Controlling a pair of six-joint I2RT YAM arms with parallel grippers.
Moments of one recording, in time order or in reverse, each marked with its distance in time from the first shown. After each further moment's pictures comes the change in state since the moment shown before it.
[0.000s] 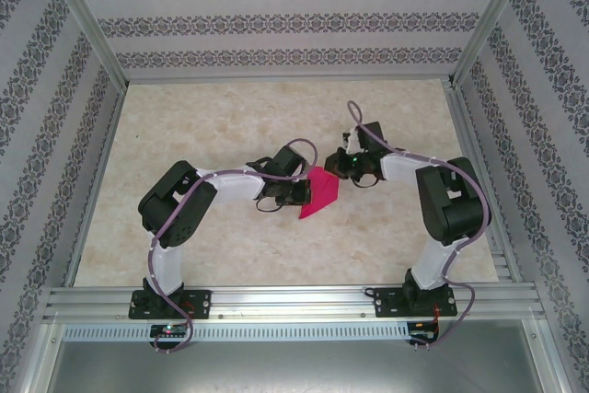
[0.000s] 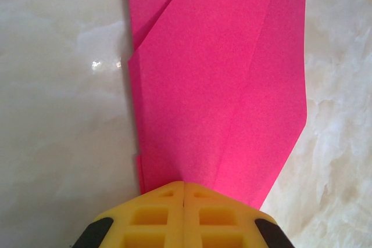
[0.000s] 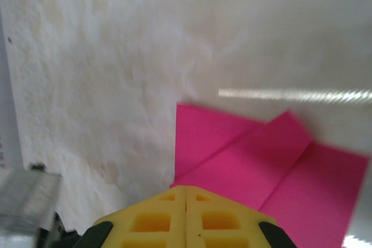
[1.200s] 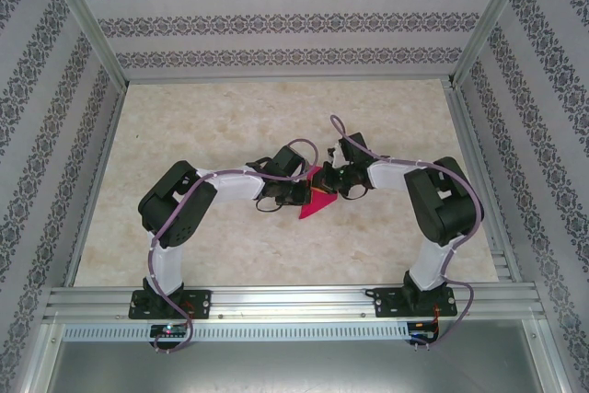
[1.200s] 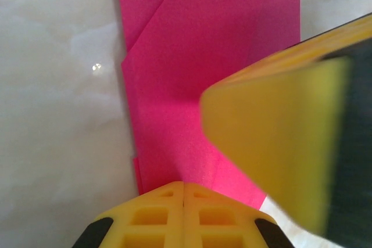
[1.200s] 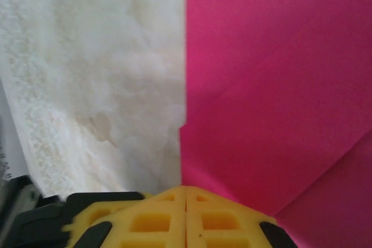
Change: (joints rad) left arm 0.000 -0.003 -0.006 0.011 0.005 0.027; right arm 0.103 0.033 -0.029 -0.015 -0.014 0.075
